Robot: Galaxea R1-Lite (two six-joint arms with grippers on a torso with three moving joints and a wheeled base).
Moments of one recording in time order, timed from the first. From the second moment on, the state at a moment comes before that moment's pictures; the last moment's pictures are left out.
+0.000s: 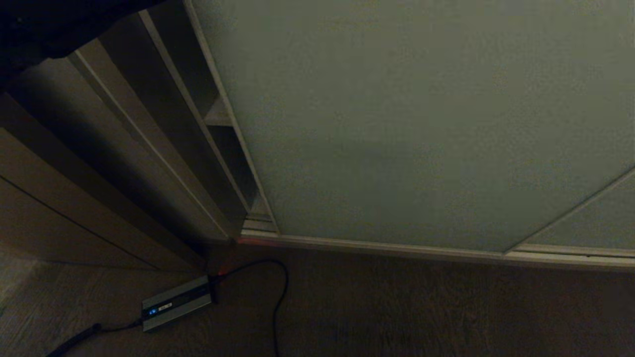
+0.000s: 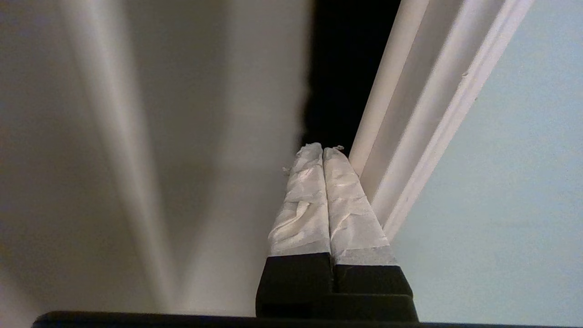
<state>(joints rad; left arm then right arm) -0.31 1.61 -1.60 -0.51 0.07 -0.02 0.00 0.00 0.00 0.00 0.00 -0.04</state>
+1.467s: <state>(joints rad) -0.03 0.75 -0.71 0.00 -0.06 -0.04 0.00 0.00 0.00 0.00 0.00 -0.04</state>
